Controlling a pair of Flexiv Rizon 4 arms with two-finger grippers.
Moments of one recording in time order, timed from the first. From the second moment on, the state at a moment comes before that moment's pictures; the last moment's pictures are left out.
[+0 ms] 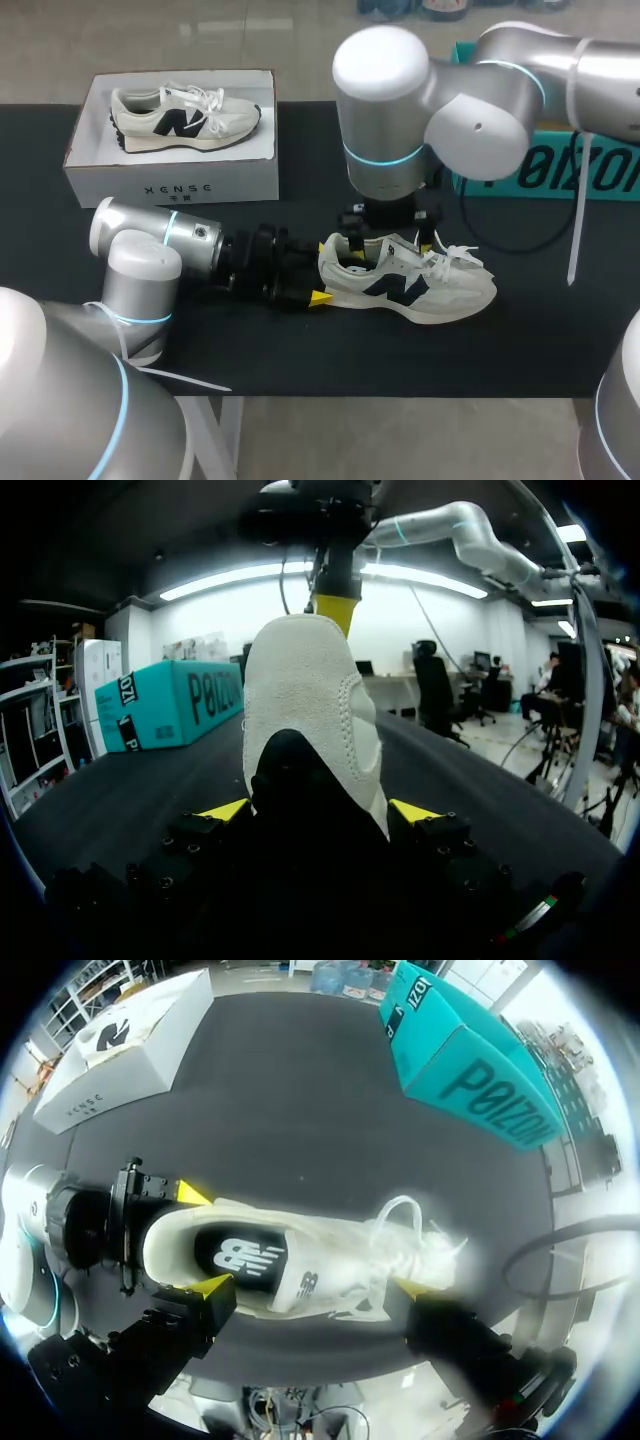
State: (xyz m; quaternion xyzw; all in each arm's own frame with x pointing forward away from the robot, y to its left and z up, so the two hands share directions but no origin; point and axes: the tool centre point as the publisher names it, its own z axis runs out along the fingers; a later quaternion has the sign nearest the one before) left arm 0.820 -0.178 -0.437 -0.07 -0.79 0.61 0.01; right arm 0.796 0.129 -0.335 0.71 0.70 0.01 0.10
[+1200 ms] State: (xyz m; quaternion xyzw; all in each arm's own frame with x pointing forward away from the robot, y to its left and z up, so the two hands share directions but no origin) left arm 0.820 -0.178 -0.437 -0.07 -0.79 0.61 0.01; right arm 0.811 0.118 -0.359 0.72 0.68 -0.04 0.13
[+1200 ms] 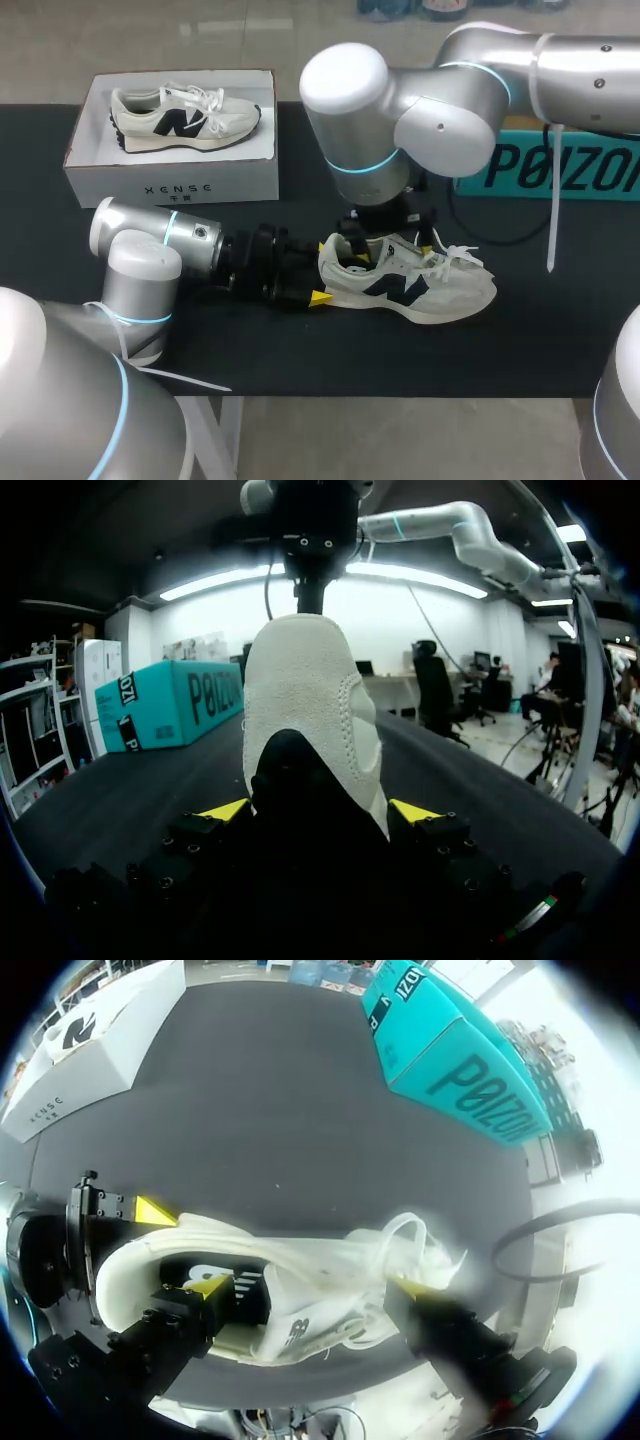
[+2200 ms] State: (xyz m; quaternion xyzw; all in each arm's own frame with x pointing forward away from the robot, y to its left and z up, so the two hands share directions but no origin) left arm 0.820 -0.178 -0.437 -0.07 -0.79 0.61 0.01; right arm 0.806 0.100 -0.356 0.72 0.68 -0.05 0.14
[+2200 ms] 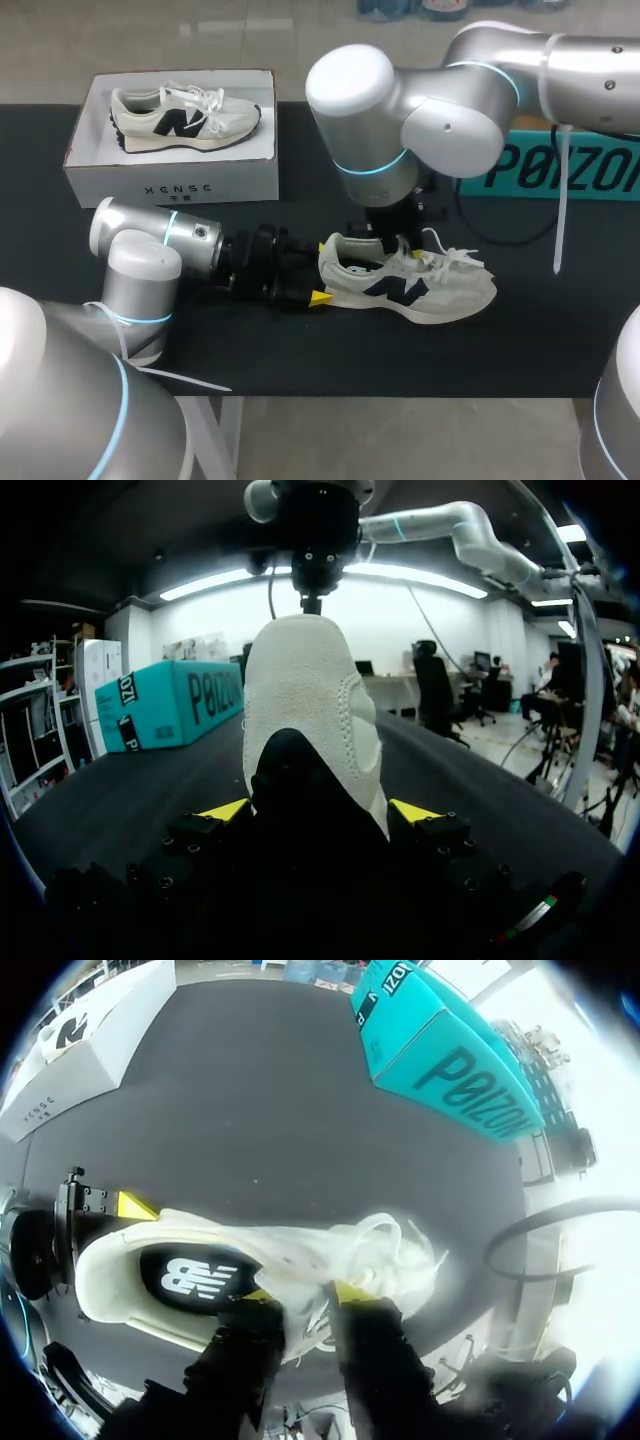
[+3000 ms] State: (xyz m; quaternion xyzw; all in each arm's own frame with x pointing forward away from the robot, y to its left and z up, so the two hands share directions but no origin) left arm 0.820 -0.178 -0.437 -0.07 -0.79 0.61 0.01; right arm 0.797 0.064 -0.341 0.76 0.64 -0.03 0.13
